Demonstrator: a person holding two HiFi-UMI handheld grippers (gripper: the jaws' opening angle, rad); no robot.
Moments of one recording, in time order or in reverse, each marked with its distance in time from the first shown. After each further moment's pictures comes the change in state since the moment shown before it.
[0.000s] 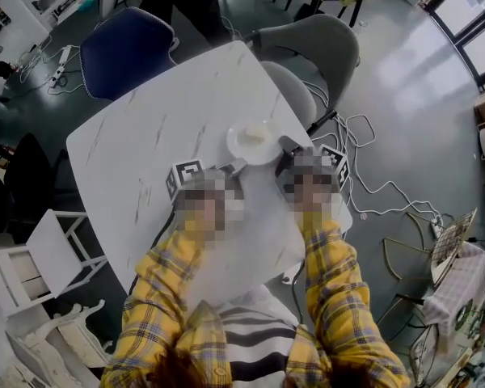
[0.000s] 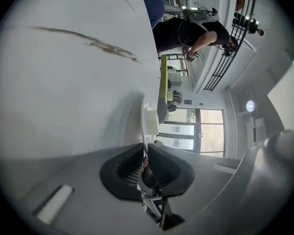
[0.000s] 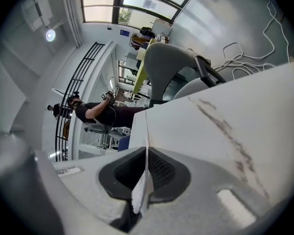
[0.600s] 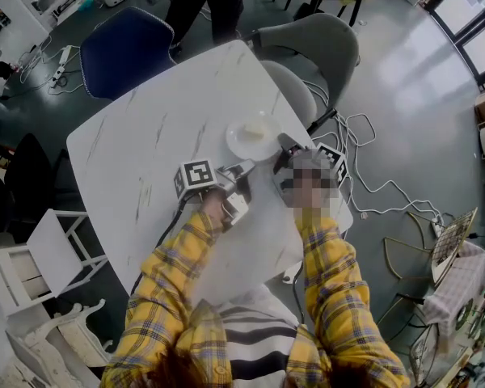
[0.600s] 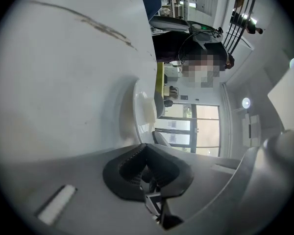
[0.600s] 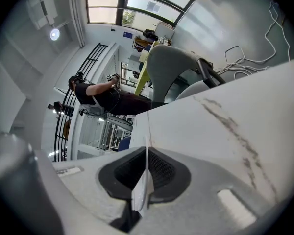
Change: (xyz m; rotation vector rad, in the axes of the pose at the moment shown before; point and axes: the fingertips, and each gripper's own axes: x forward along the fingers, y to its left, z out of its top) left arm 0.014 -0.006 -0.020 0.020 0.053 -0.046; right arm 0.000 0.005 0.001 -0.026 -0.035 0.005
